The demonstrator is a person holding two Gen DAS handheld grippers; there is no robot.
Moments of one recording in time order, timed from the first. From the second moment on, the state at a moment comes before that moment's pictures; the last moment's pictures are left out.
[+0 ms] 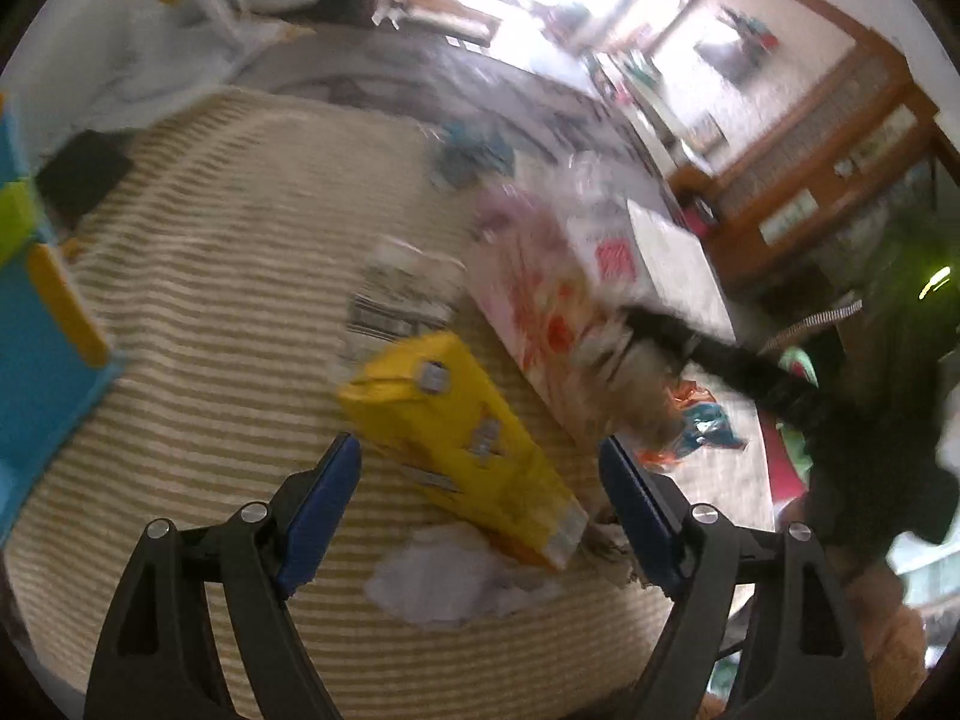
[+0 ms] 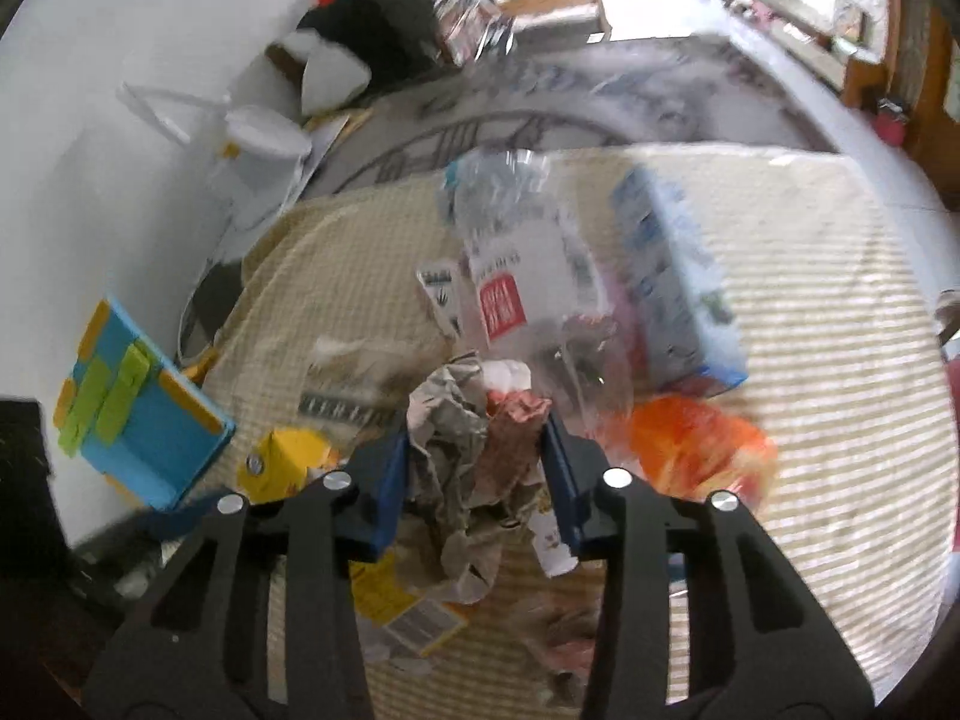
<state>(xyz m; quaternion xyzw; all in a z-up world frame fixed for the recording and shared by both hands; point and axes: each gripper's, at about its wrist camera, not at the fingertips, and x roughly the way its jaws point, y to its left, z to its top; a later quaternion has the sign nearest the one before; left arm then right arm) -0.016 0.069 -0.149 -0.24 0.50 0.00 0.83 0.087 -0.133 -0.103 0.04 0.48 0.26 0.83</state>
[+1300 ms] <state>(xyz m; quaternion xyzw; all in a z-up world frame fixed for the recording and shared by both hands) 0.044 0.014 -0.067 -0.15 0.41 -0.04 0.90 0.063 -0.212 -0.037 0.09 0.38 0.20 0.90</state>
